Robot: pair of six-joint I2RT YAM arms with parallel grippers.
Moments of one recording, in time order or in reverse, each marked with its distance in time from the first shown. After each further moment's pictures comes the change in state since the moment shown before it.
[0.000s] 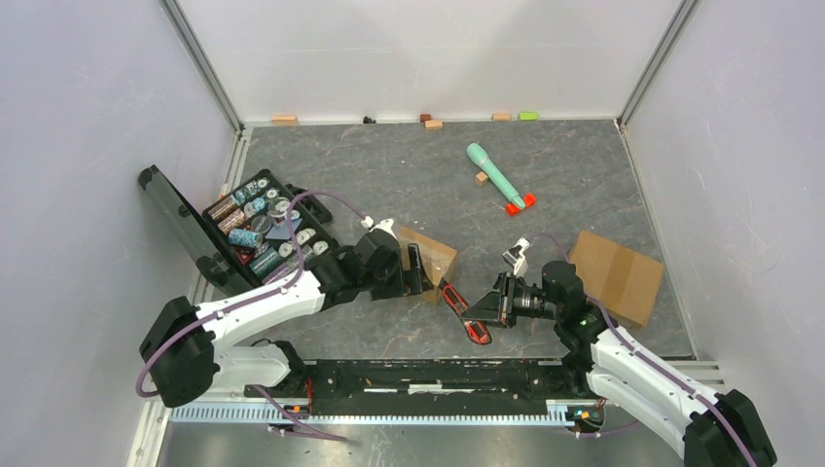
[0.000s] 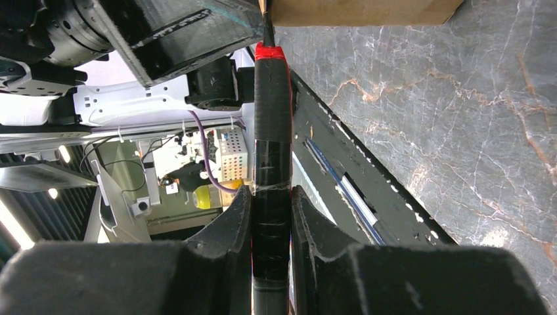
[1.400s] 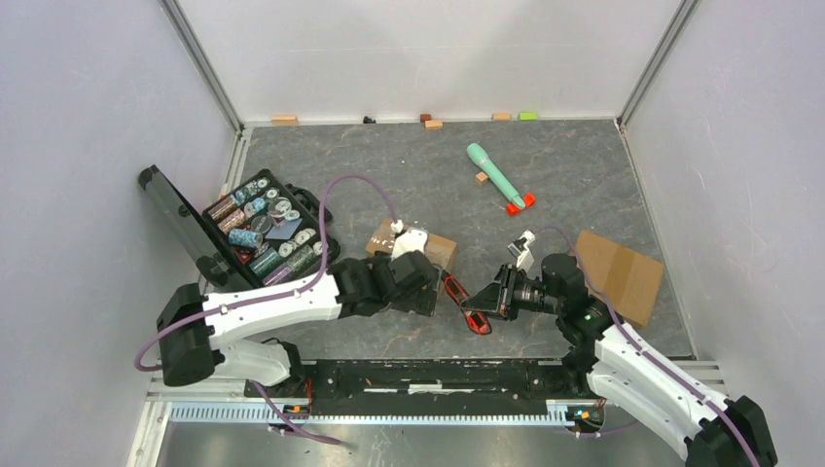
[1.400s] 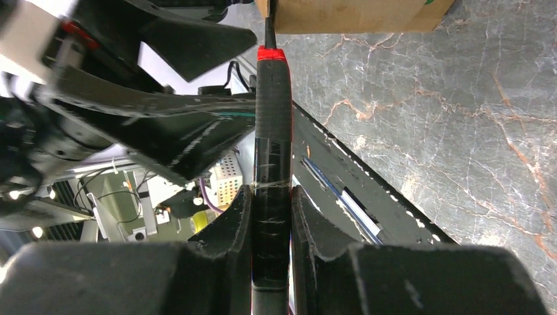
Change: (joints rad) left arm -0.258 0.112 0.282 -0.335 -0.341 0.156; right arm 0.002 -0.018 0.105 -0.171 0.114 -0.014
